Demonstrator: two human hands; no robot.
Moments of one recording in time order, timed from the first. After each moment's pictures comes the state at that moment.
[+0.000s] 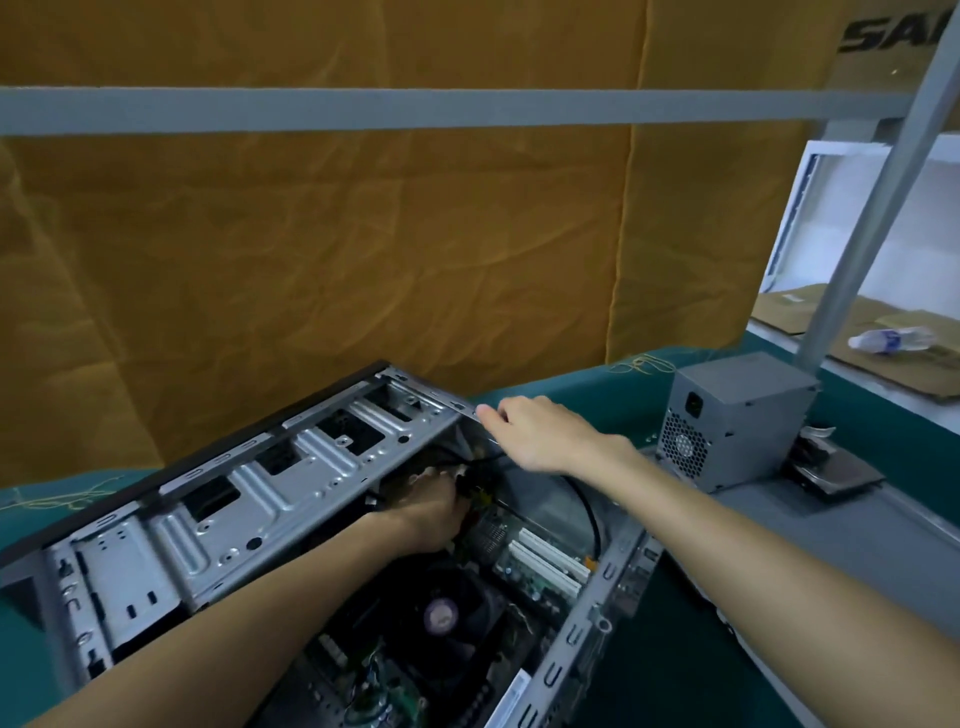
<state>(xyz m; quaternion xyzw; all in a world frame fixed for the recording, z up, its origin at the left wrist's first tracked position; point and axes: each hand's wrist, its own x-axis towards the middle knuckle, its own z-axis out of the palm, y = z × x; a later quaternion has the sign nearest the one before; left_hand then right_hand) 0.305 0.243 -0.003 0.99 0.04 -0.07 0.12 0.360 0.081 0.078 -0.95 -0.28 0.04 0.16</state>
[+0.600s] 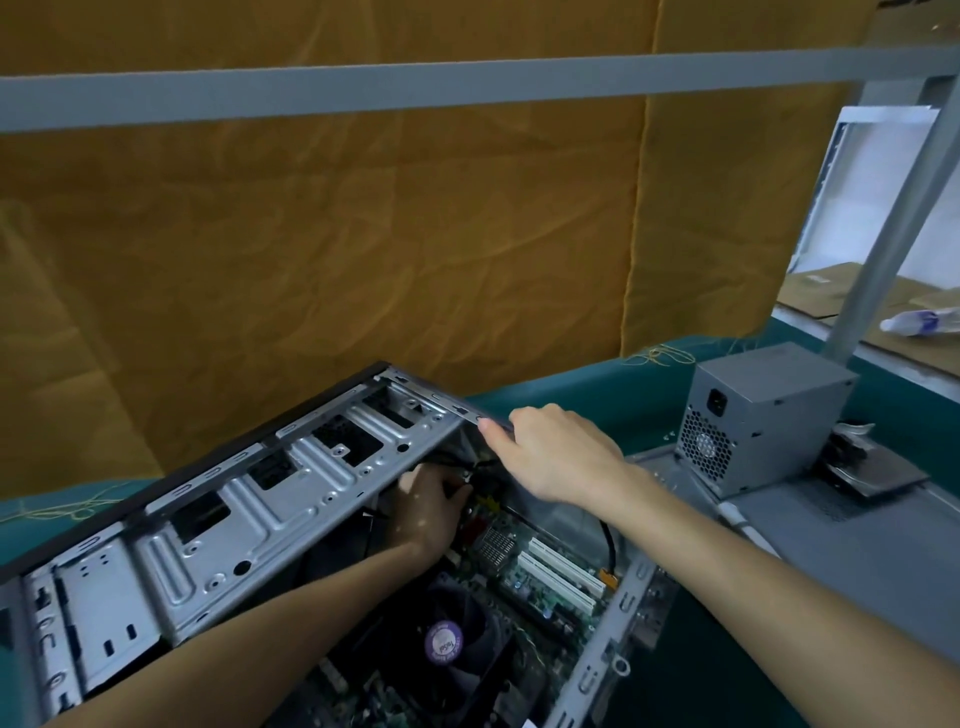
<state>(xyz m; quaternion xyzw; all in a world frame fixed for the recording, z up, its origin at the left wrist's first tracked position) 0.315 0.240 -0.032 0.92 0.16 0.12 0.35 0.359 0.077 0.061 -0.94 -0.29 -0.04 0.15</state>
